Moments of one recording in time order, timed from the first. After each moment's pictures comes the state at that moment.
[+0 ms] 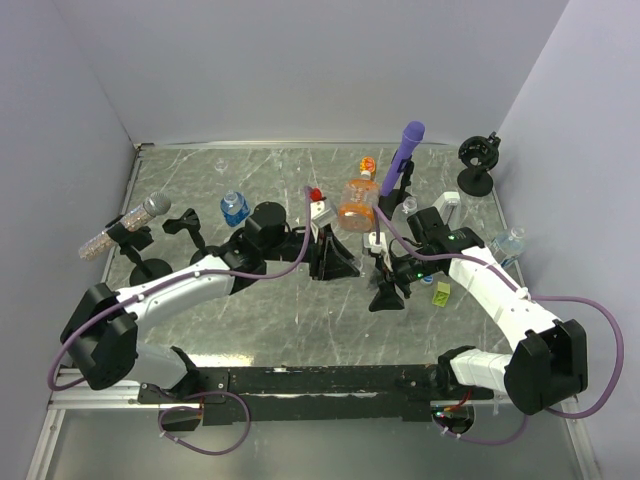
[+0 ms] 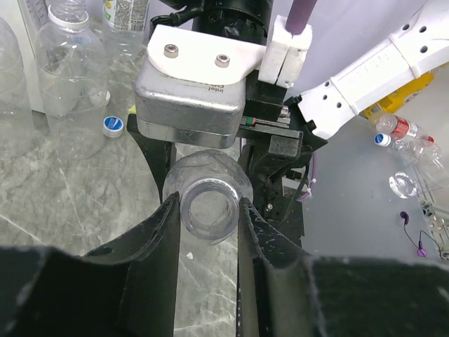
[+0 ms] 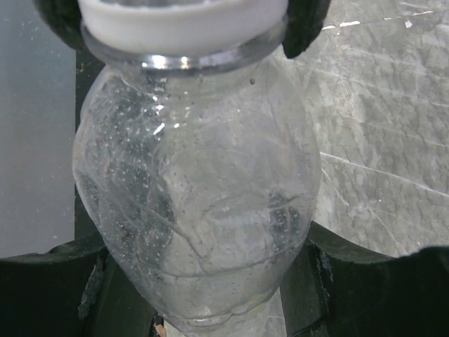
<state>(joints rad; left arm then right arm) -0.81 1.37 0.93 0.33 0.77 -0.32 0.34 1.21 0.93 -0.99 -0.95 -0.93</state>
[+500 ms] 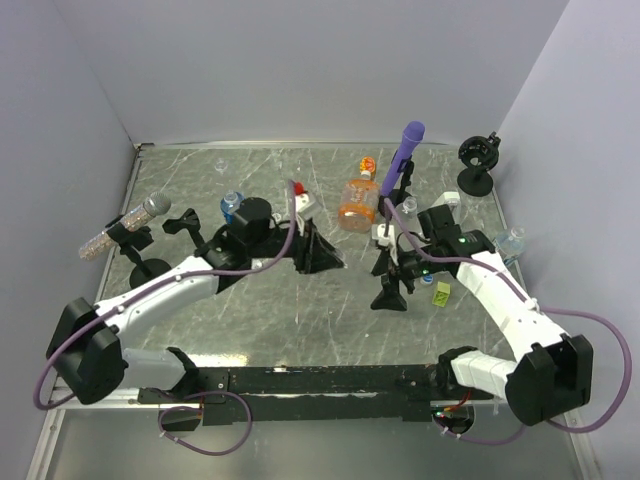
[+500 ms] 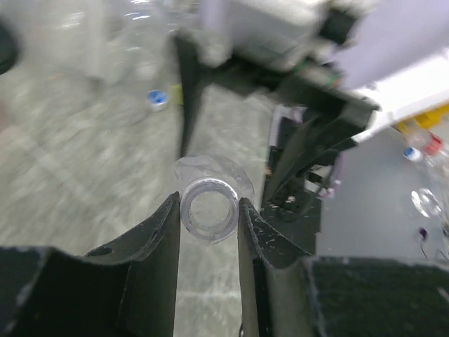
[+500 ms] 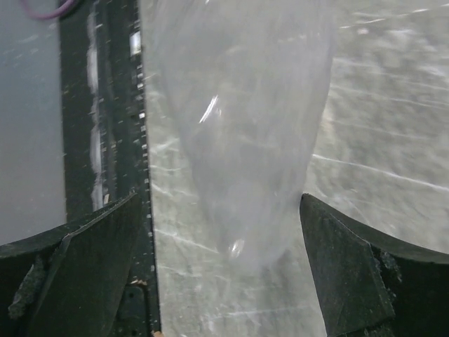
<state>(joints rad) -0.74 1.29 0.93 0.16 0.69 -0.30 0.29 1.15 0.93 -0.94 -0.95 -0.85</state>
